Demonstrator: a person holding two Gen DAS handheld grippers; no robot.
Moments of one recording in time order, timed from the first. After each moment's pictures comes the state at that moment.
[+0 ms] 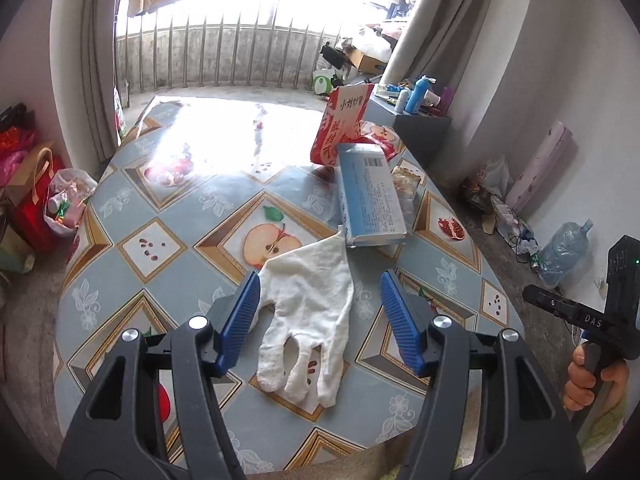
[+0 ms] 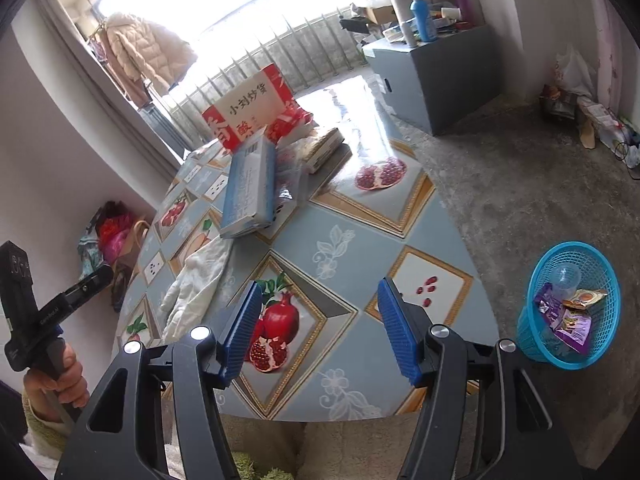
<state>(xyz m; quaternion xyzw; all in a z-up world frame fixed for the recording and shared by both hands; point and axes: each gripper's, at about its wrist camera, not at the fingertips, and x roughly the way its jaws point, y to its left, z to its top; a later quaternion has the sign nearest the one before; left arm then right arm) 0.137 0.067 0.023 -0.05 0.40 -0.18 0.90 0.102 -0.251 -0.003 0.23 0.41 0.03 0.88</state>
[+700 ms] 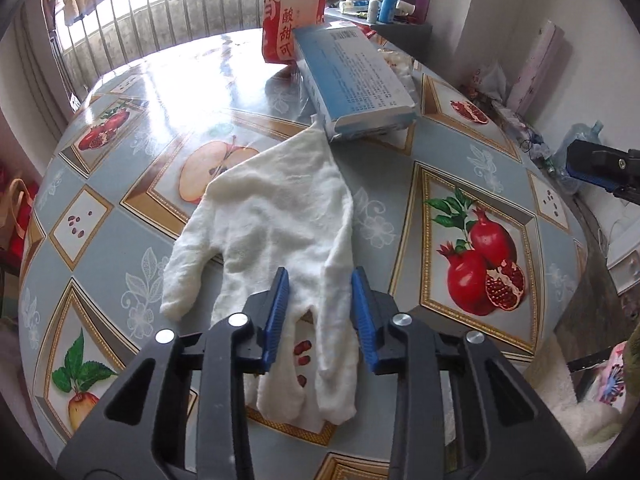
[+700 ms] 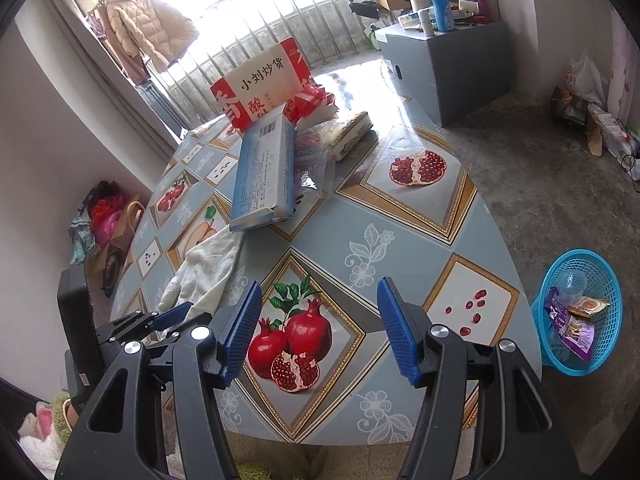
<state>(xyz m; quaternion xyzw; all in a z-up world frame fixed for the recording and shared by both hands) 0.153 0.006 -0.074 0.09 0.47 -0.22 0.85 0.135 -0.219 -0.005 0.21 0.44 0.03 0.87</state>
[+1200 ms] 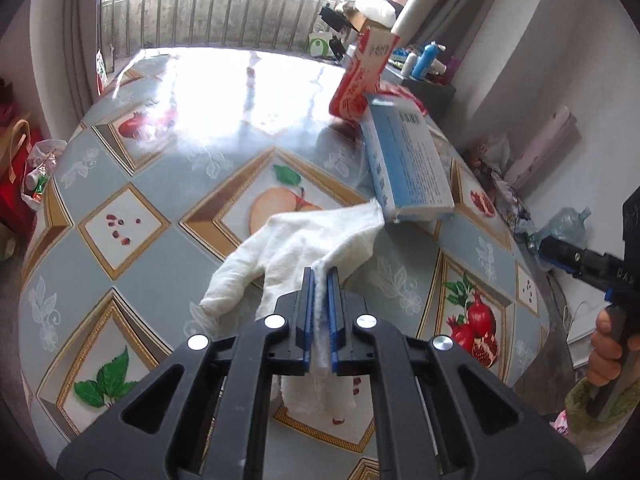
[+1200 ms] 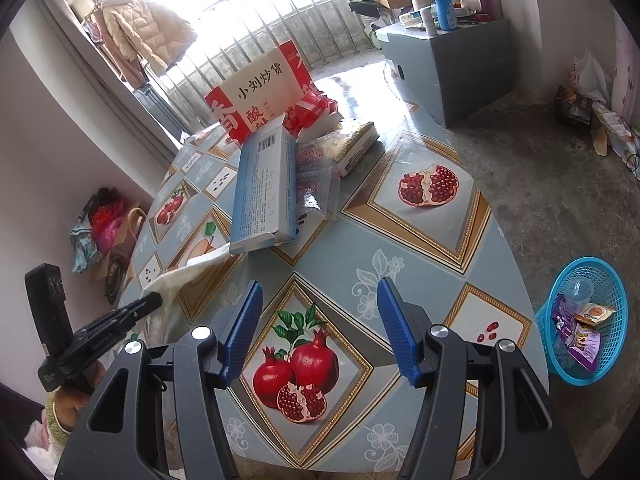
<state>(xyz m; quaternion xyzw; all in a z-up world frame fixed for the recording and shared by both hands) 0.189 0.077 -0.030 -0.06 0.45 -0.20 0.87 0.165 -0.221 -0.002 0.22 0.44 0.04 0.87</state>
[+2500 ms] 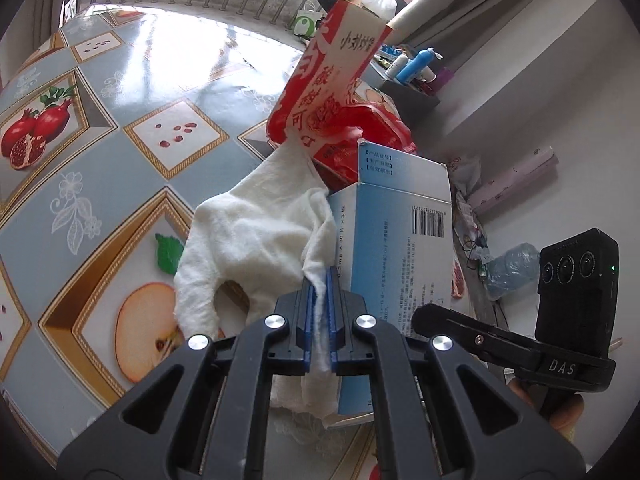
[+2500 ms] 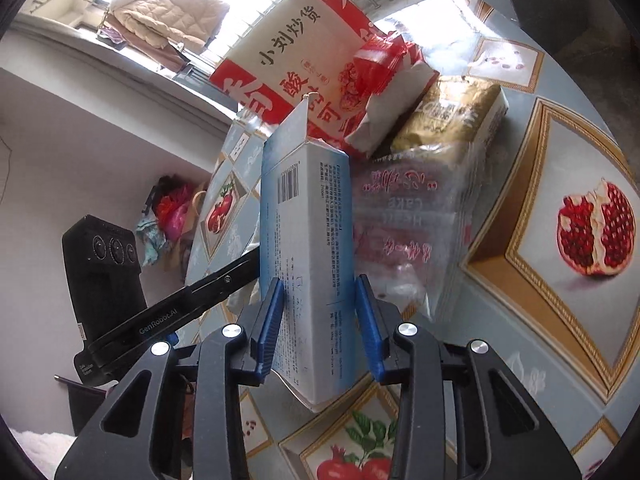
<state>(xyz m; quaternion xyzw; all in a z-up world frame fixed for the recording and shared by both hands) 0.298 0.003 -0.052 -0.16 0.50 -0.26 0.81 0.287 -0.195 -0.053 0.31 0.49 0.18 0.79</state>
